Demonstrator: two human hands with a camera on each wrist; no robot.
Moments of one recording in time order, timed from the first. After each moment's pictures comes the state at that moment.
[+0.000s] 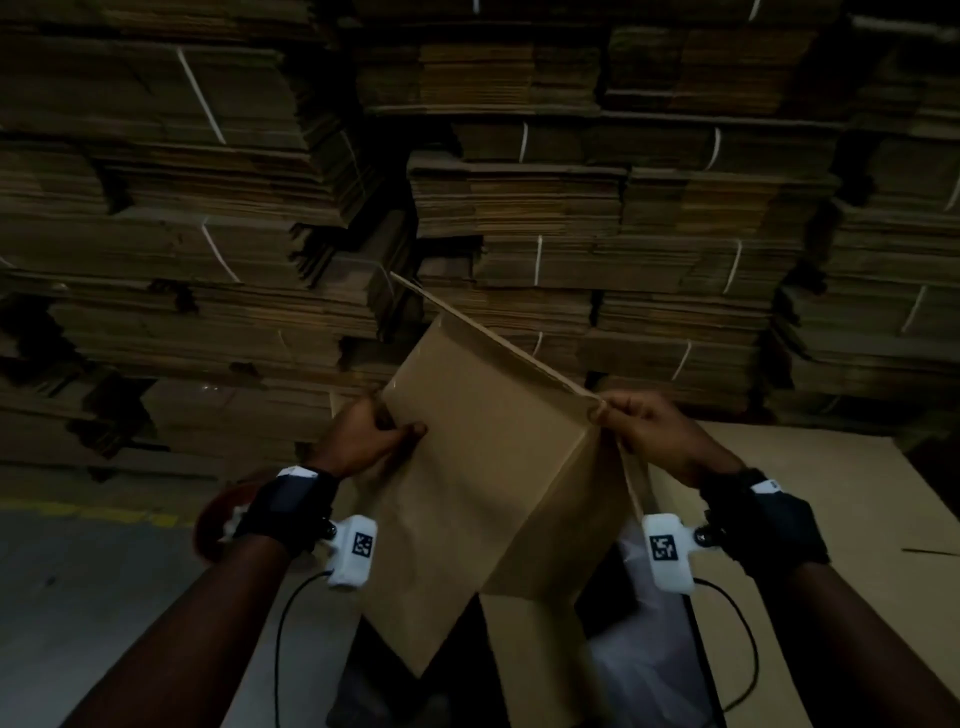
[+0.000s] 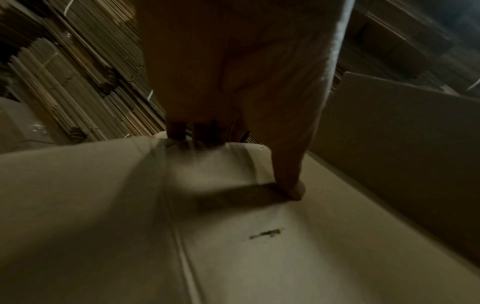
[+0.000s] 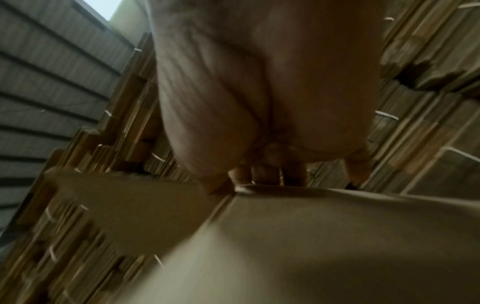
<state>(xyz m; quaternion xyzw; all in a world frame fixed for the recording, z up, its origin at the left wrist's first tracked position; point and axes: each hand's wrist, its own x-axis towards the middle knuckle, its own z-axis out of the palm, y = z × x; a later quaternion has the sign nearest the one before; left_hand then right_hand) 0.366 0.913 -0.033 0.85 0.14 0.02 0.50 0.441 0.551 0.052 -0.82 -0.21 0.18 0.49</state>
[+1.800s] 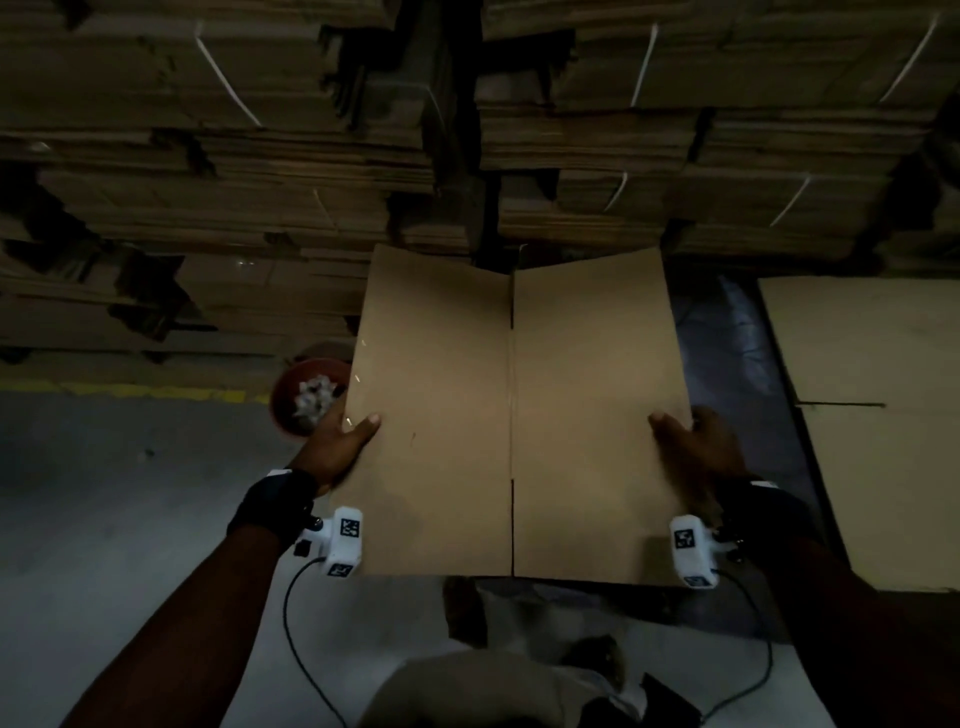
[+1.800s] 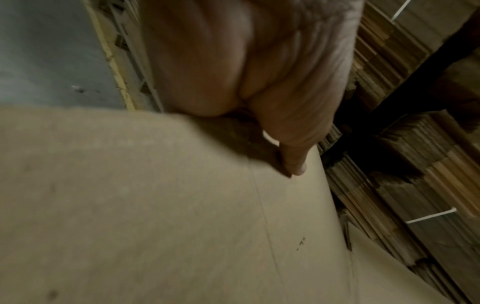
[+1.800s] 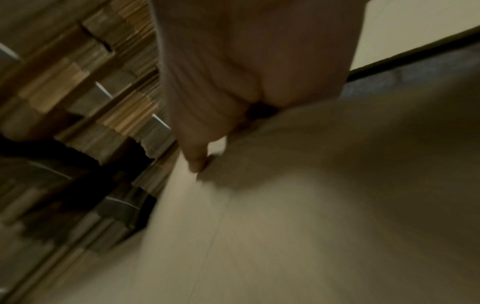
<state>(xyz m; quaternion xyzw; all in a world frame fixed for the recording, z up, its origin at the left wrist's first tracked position) 0.250 1.080 -0.190 0.72 0.27 -0.07 0.63 0.373 0.611 -0.192 -0.91 0.15 0.11 0.38</state>
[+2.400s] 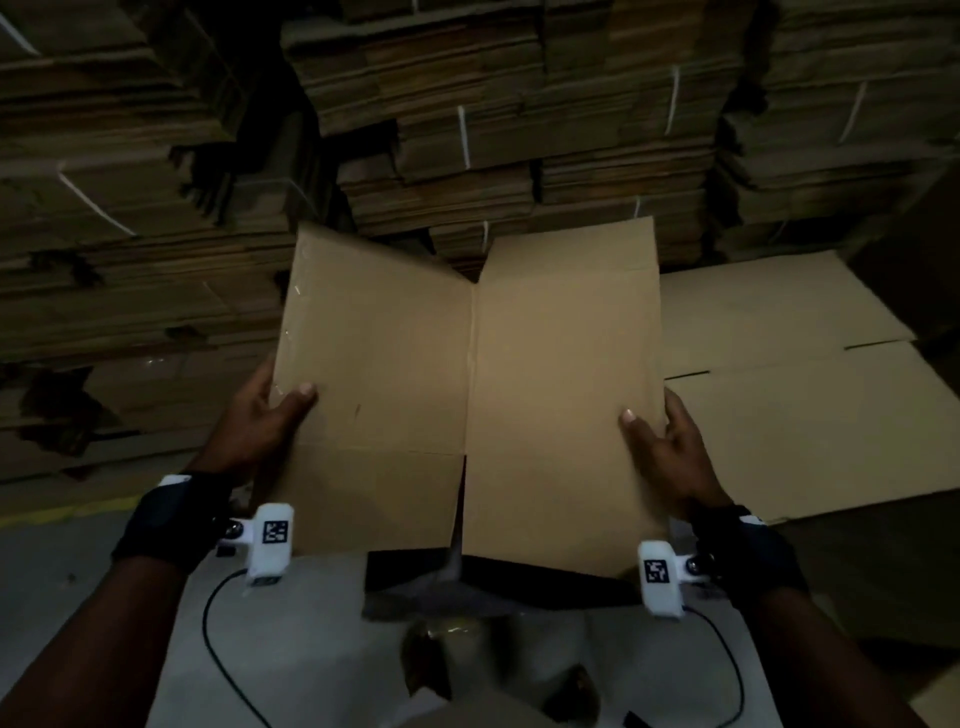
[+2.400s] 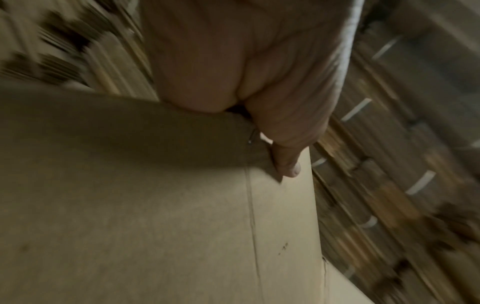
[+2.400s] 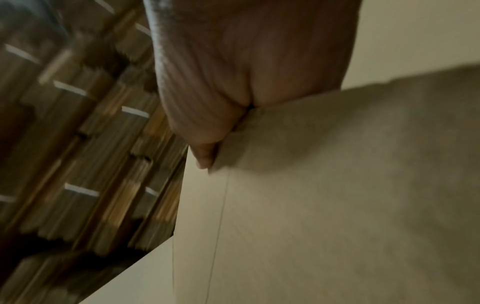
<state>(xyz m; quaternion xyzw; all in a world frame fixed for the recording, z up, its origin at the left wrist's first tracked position) 0.289 0.945 -0.044 0.79 0.10 0.00 0.61 0.305 0.480 -0.098 -0.75 0.08 0.01 0.66</state>
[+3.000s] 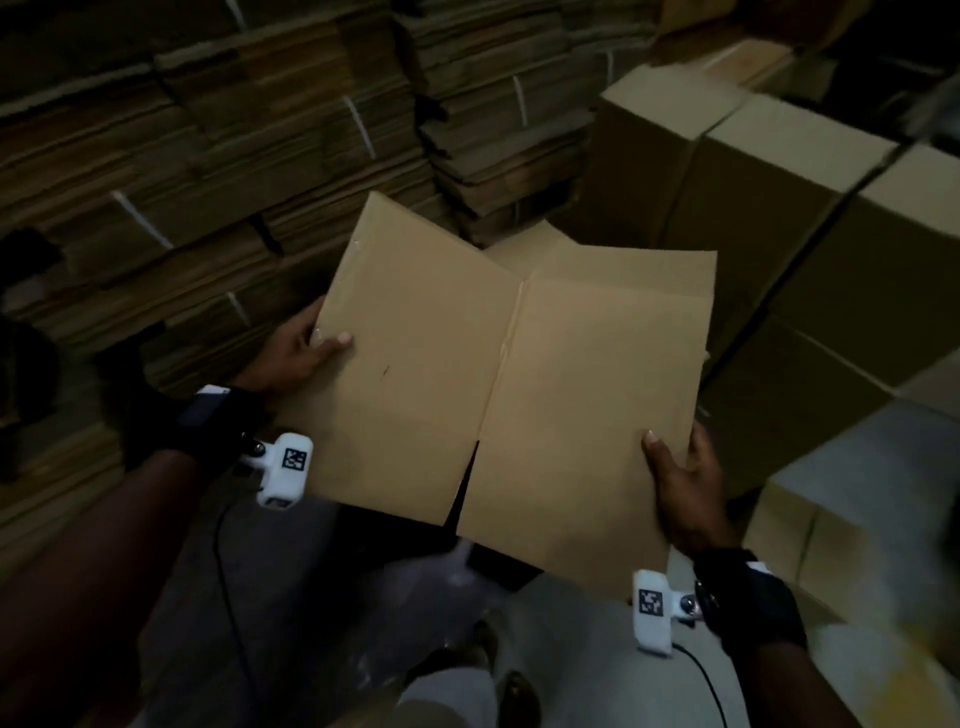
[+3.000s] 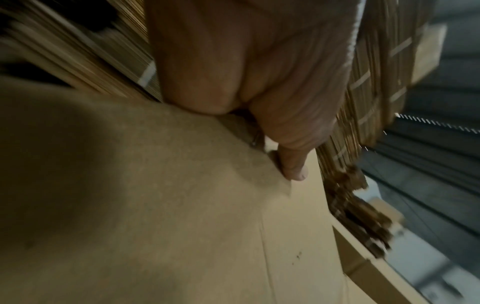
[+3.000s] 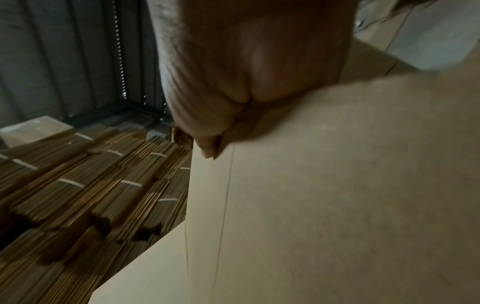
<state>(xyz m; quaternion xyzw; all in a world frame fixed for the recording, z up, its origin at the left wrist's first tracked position) 0.489 0.592 -0.016 0.82 -0.21 -0.15 0.51 0.186 0.233 -0.091 -0.64 0.31 -0.23 0.66</state>
